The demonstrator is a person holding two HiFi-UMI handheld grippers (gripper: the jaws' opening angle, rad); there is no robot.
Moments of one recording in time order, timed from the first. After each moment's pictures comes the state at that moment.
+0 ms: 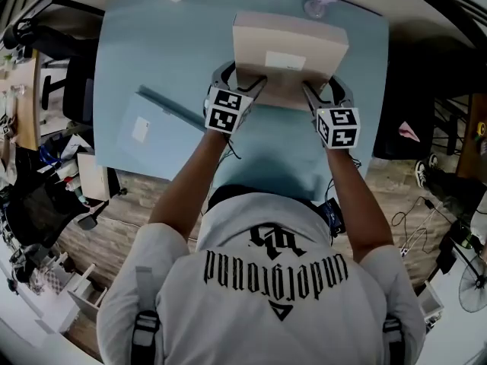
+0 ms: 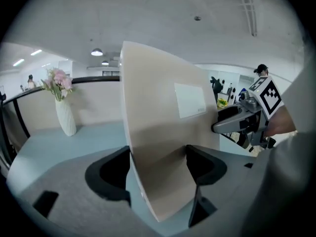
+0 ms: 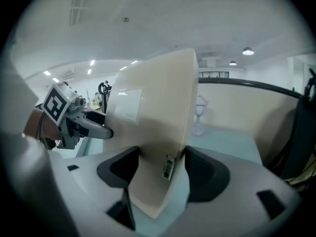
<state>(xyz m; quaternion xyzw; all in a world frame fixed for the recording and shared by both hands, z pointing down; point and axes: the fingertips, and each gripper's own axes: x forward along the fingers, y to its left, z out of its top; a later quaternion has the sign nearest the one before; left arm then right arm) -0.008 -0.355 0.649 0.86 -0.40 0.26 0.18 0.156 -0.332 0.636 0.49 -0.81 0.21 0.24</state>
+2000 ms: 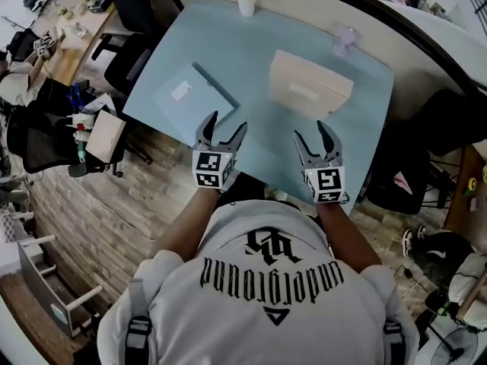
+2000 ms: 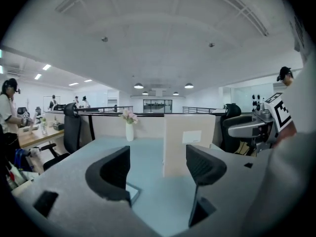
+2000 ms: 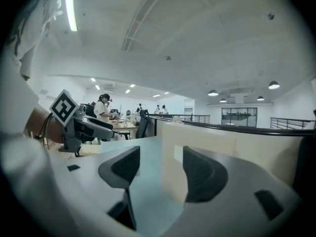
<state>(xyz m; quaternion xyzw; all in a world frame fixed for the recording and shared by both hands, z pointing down) -0.113 -0.086 0.499 0.76 -0.63 0.12 0.09 0.092 -0.112 0.482 0.39 -0.92 0.01 0.11</state>
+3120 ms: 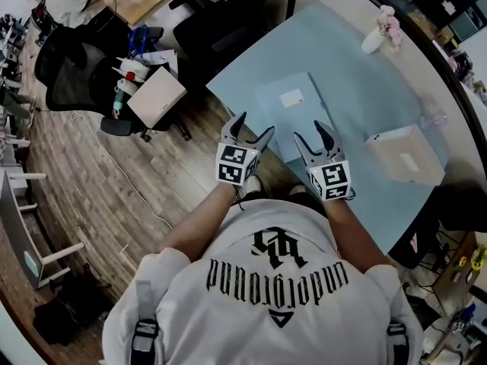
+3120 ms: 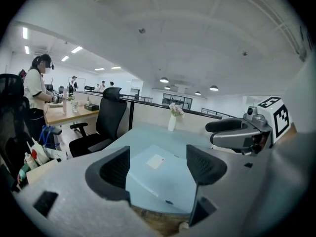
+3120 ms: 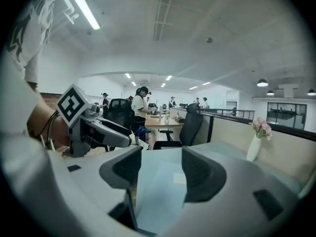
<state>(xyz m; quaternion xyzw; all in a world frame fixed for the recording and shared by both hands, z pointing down) -0.469 0.003 0.510 0.69 -0.69 0.08 0.20 -0.356 -0.046 0.477 0.16 -0.97 -0.01 0.16</state>
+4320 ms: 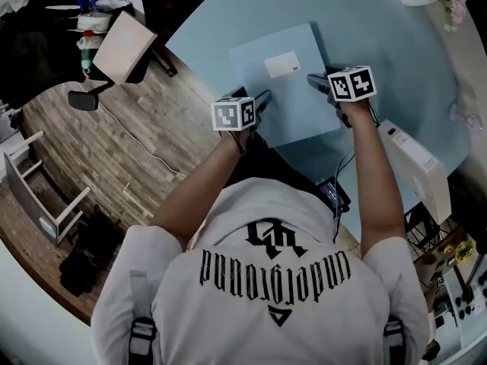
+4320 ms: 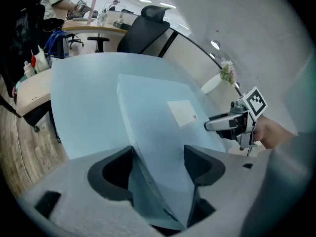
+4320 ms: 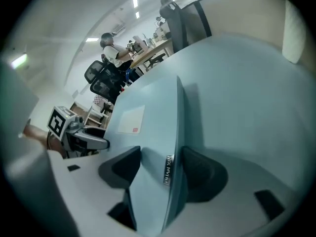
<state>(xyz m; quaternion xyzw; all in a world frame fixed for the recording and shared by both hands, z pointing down) -0.457 -0.089 0.775 0.52 -0.63 0.07 0.57 -0.361 -0.239 0.767 0.02 -0.81 0.30 0.51</state>
